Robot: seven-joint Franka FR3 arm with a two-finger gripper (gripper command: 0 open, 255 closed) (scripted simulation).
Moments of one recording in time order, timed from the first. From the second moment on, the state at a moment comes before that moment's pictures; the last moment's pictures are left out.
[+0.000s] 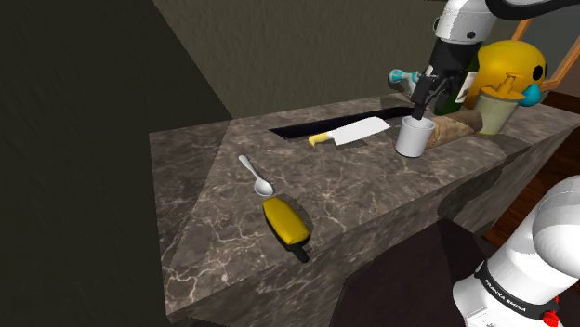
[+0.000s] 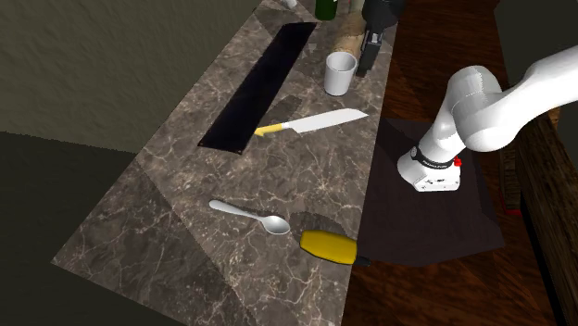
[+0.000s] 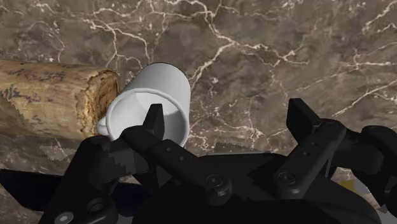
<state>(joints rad) -0.01 -0.79 0.02 -2.41 -0.09 1.65 0.12</state>
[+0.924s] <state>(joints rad) 0.07 -0.46 0.16 -2.27 0.07 1.80 0.33</state>
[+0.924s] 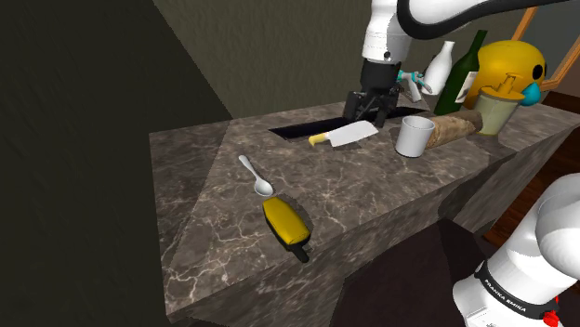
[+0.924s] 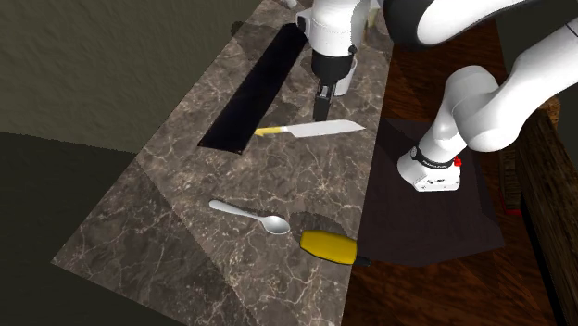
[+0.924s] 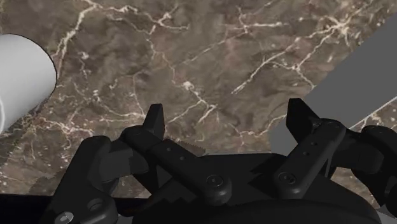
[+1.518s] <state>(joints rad) 0.11 -0.16 0.25 -2.06 0.13 1.87 0.46</state>
